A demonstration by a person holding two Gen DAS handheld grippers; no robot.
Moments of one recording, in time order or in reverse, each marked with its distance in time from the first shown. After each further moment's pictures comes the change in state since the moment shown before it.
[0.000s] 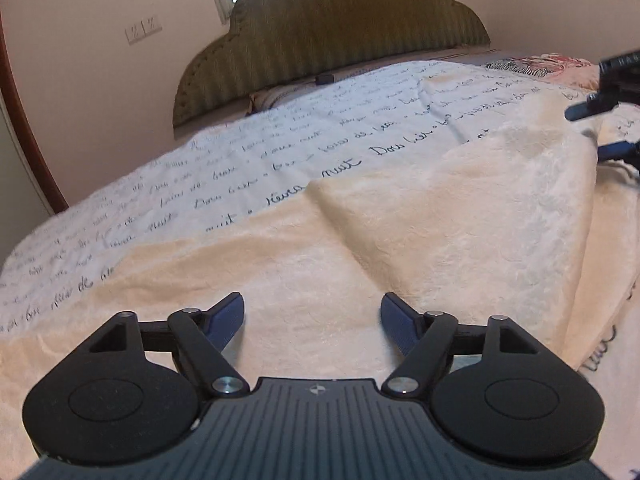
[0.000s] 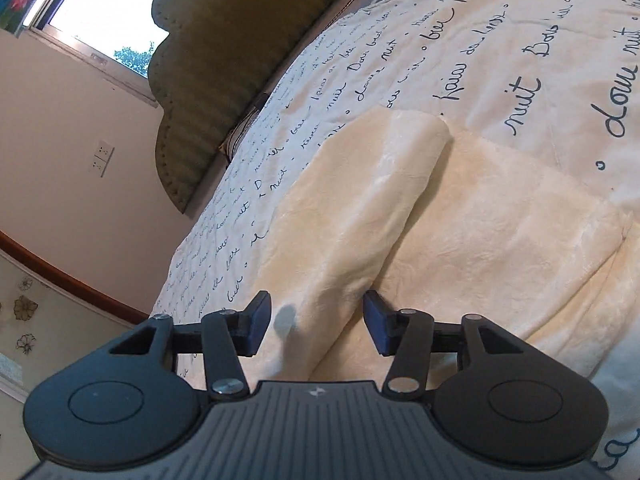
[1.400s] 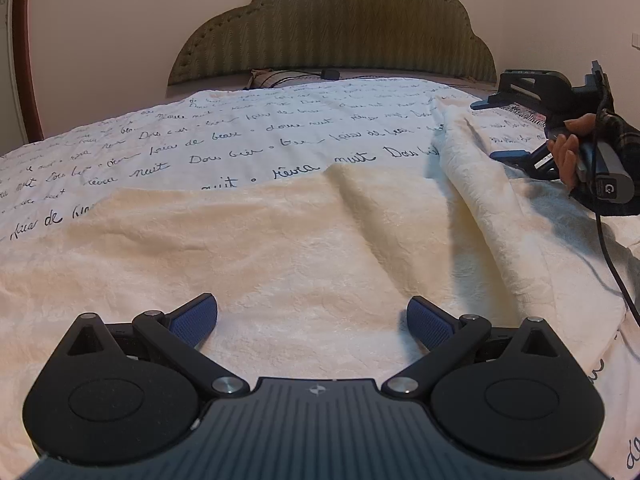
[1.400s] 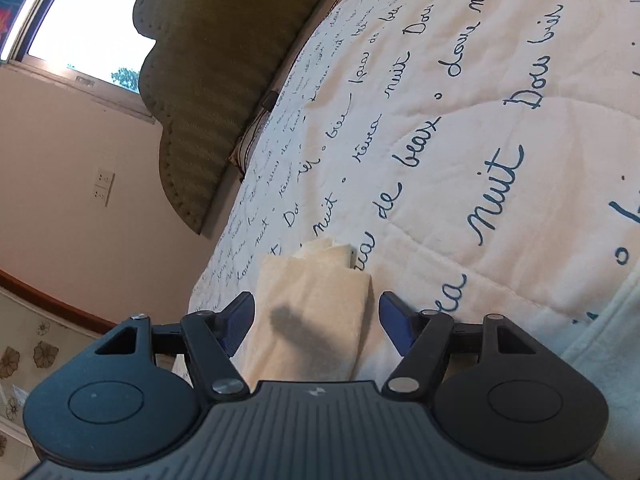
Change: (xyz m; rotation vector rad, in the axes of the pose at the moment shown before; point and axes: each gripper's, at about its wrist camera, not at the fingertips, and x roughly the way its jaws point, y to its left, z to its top) left arm 0.014 0.036 -0.007 -0.248 0.045 -0.154; right arm 0.140 0.036 0.060 0.134 -0.001 0.078
